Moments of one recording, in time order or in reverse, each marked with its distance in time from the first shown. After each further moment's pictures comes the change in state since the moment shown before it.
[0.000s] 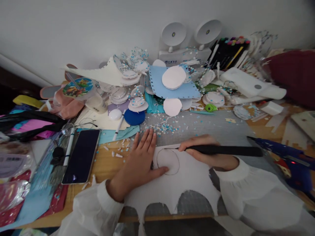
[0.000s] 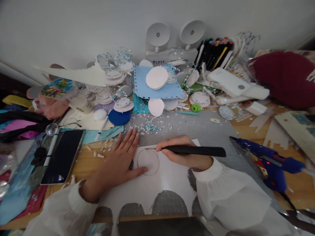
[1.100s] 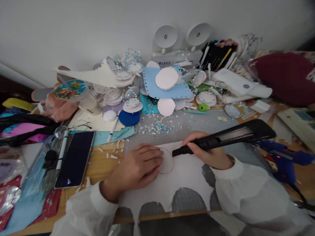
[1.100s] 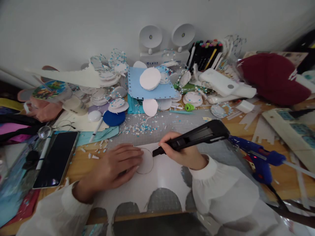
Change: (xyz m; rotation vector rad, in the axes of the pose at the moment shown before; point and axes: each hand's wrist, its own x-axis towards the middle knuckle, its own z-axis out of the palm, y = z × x) left_hand 0.003 0.001 -0.024 -0.267 0.172 0.419; right_hand -0.006 -0.010 0.001 0.001 0.312 0.021
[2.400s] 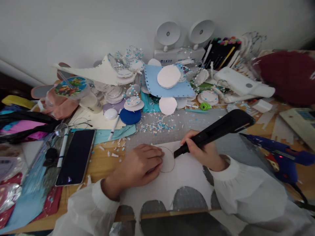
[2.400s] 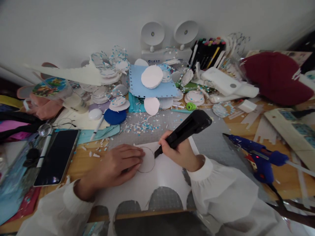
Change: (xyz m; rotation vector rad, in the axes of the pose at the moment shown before) left_hand 0.001 -0.002 0.005 -0.081 -0.055 -0.024; right_hand -0.005 0.019 0.018 -0.035 0.102 -0.098
